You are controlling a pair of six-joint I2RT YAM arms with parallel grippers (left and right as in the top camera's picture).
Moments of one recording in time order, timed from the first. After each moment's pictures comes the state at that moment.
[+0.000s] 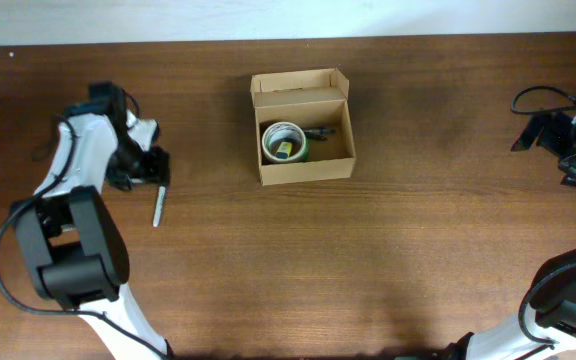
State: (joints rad) left arm 0.18 2.04 1.53 -1.04 0.06 0.20; right arm -0.47 1.85 1.88 -1.49 -0.14 0.17
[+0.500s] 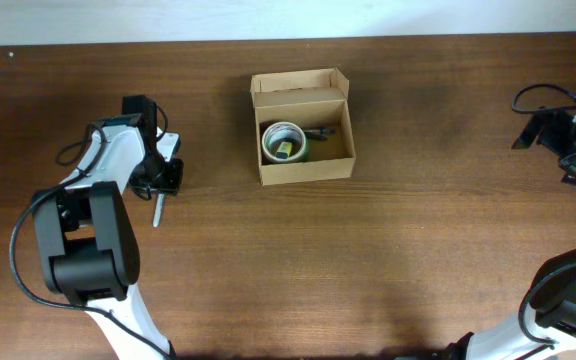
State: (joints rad) left arm 0.09 2.05 1.42 -0.90 -0.04 0.19; right arm -0.47 1.85 1.88 -1.47 -0.14 0.17
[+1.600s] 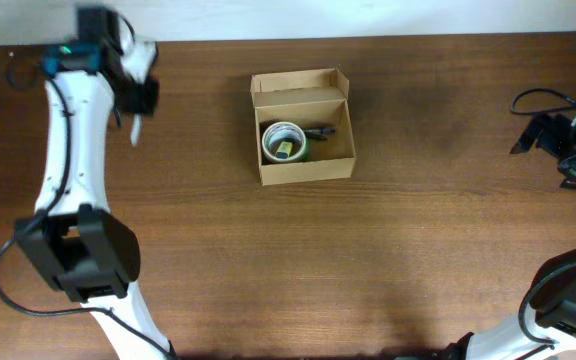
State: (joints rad) left arm 0.09 2.07 2.15 -1.21 0.05 0.36; right arm -0.47 1.85 1.88 -1.51 -0.13 0.18
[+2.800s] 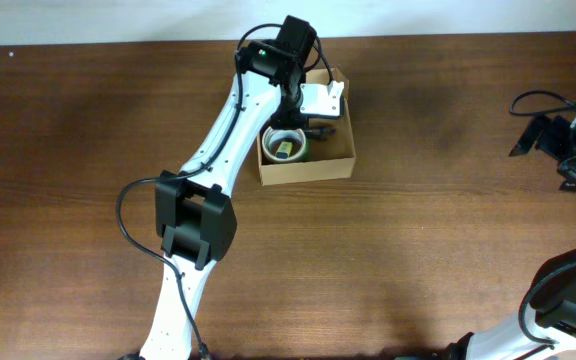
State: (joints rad) left arm -0.45 2.43 2.41 -1.22 0.07 1.17; right arm -0.47 1.85 1.88 -1.53 -0.13 0.18
